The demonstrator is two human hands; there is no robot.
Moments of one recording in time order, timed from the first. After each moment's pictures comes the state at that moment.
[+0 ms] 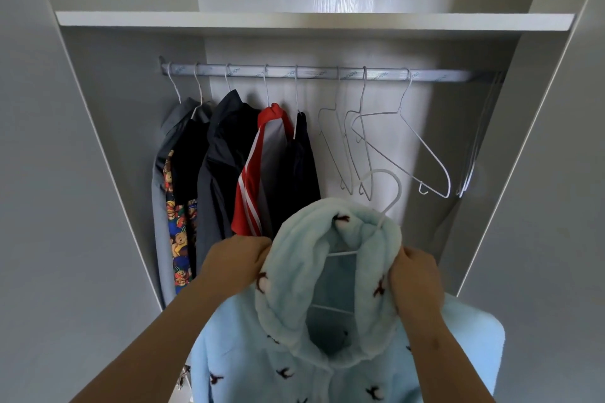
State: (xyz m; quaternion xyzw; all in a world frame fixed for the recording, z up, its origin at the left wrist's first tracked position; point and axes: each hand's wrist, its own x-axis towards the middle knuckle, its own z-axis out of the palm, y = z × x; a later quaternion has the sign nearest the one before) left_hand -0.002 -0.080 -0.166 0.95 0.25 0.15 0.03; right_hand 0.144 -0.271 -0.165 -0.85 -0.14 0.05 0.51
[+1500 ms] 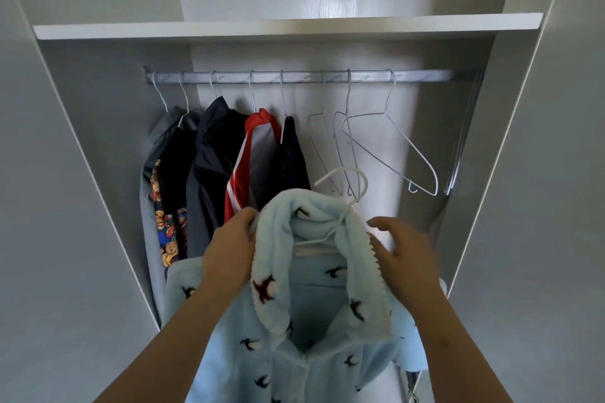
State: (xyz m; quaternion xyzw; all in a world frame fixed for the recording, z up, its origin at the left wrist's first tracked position) left_hand 0.017 -0.105 -0.145 0.84 0.32 0.35 0.27; right_hand 0.152 -0.286 -0.145 -0.83 -0.35 -0.10 0.42
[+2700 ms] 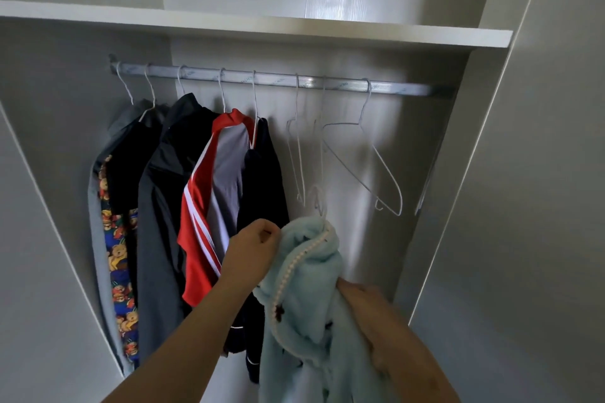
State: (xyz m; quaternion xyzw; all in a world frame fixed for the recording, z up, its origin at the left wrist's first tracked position) left_hand 0.126 -0.143 -0.170 0.79 0.32 0.33 0.40; right_hand 0.205 -0.313 -0.179 -0.76 -0.15 0.35 0.53
